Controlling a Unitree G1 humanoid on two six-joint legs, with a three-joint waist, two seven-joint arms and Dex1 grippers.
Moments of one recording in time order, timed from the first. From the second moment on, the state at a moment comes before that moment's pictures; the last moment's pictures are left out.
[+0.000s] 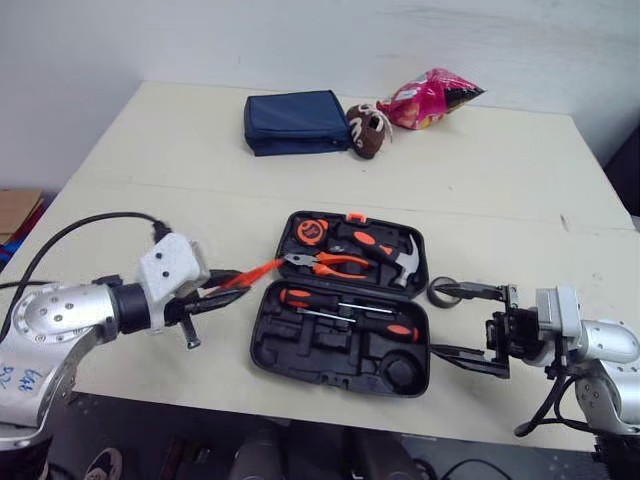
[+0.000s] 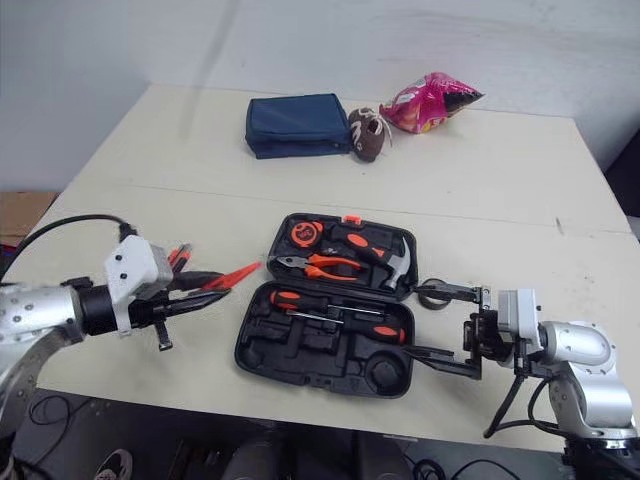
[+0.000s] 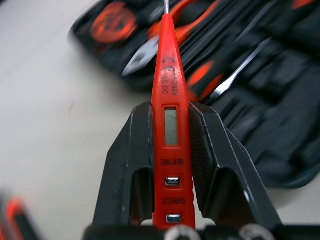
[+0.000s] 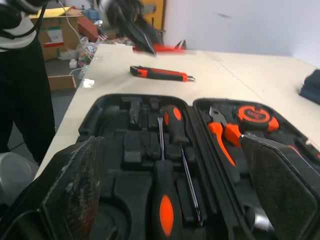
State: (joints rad) left arm -0.14 0.92 0.22 -0.64 -0.48 0.65 -0.97; right arm -0.03 -0.68 -0.20 -0.11 0.63 -0.07 1.42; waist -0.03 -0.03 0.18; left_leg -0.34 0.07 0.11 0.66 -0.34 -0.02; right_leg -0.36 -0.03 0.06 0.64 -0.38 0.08
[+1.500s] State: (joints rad) left arm -0.76 0.84 -0.59 -0.37 0.01 0.71 -1.22; right arm -0.02 -0.70 -0.17 -0.31 0.62 0.05 1.25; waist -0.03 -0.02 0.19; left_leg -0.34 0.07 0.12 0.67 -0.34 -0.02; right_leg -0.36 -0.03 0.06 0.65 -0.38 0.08
